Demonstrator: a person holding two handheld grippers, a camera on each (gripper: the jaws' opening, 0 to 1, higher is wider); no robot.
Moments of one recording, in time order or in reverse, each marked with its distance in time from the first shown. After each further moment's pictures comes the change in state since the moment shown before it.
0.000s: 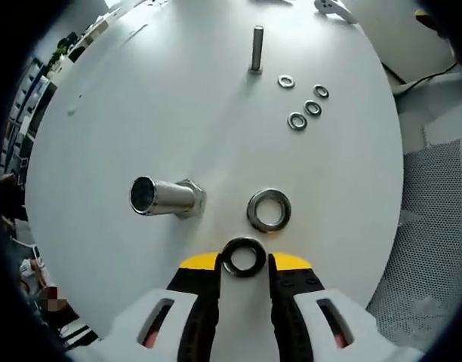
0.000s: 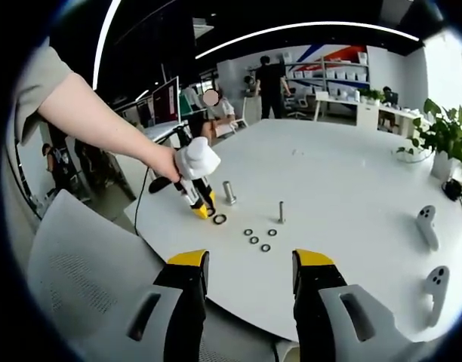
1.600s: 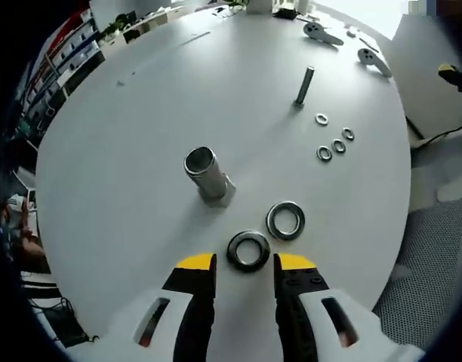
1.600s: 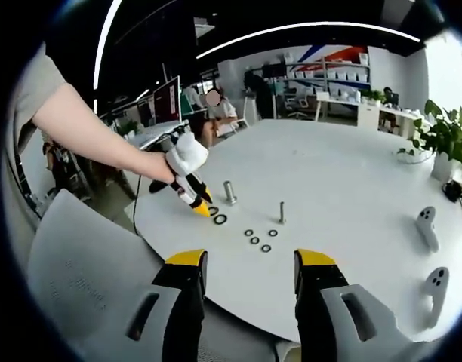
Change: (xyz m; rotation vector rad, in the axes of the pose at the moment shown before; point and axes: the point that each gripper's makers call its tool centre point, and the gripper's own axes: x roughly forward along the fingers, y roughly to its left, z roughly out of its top) left arm -0.004 0.011 0.000 -0.276 -0.188 0.060; right arm 0.000 0.001 0.001 -0.007 0.000 0.001
